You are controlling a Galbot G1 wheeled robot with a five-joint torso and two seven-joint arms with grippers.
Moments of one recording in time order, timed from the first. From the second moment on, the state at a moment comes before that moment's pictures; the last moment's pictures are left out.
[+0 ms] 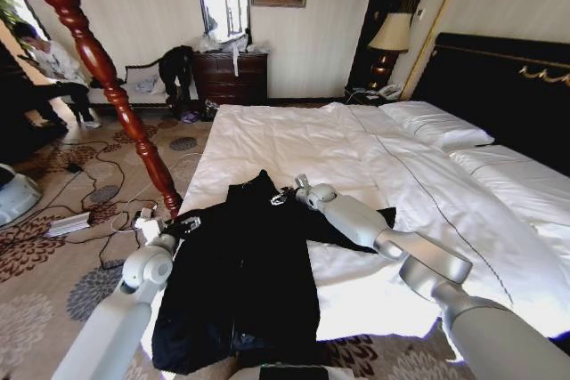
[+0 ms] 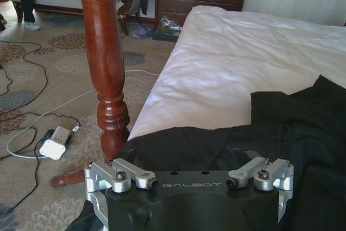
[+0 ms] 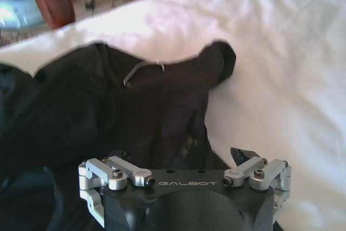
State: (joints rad) left arm 1.22 -1.05 -0.51 -2.00 -0.81 0.59 -0.52; right arm -0.08 1.23 -0.58 0.85 0.77 -0.41 -0.34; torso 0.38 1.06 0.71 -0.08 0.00
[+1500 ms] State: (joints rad) left arm 1.19 -1.03 -0.50 -2.01 -0.88 0.62 -0.59; right arm -0.12 1.28 -0.59 0.92 0.69 -0.43 0.08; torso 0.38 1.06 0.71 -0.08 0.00
